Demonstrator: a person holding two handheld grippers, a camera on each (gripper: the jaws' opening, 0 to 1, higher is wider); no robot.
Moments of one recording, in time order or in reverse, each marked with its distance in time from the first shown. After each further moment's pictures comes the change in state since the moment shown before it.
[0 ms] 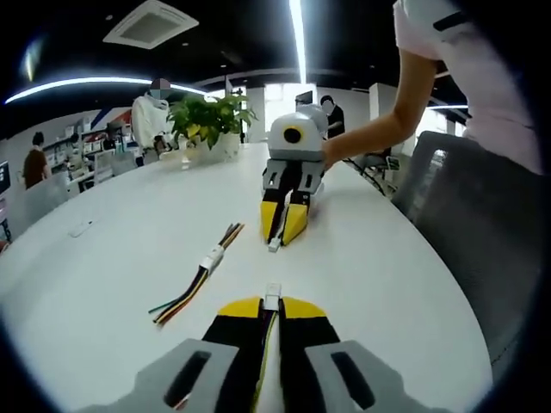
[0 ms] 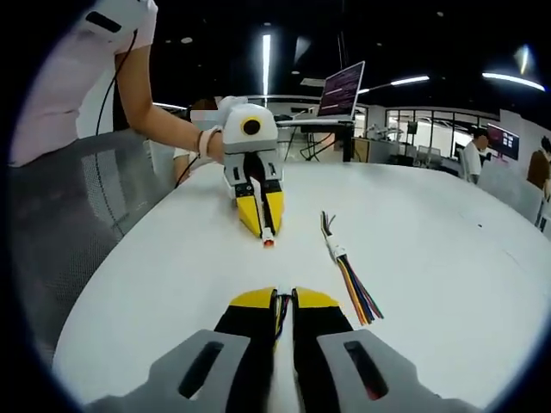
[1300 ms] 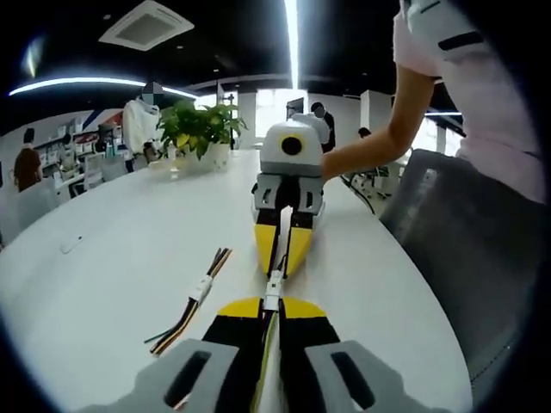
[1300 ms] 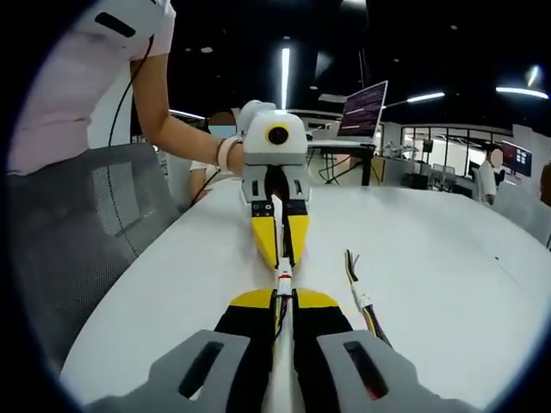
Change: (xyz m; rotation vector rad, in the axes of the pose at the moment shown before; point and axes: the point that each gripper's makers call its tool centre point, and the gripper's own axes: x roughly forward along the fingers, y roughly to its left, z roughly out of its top) left arm 0.002 -0.009 0.028 -0.010 -0.025 -0.062; right arm 0.016 0.021 0.036 -0.039 -0.084 0.068
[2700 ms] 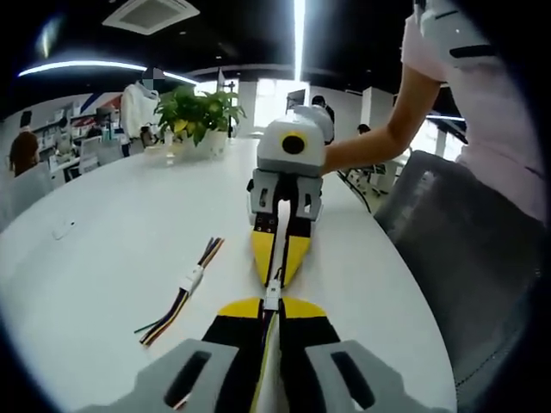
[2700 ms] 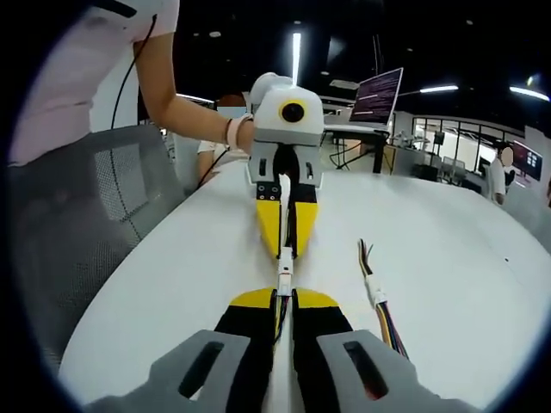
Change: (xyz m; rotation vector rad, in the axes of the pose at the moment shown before) left arm 0.001 -0.007 -0.005 -0.050 0.057 -0.035; right arm 0.010 0.005 -0.012 -0.026 0.086 0.044
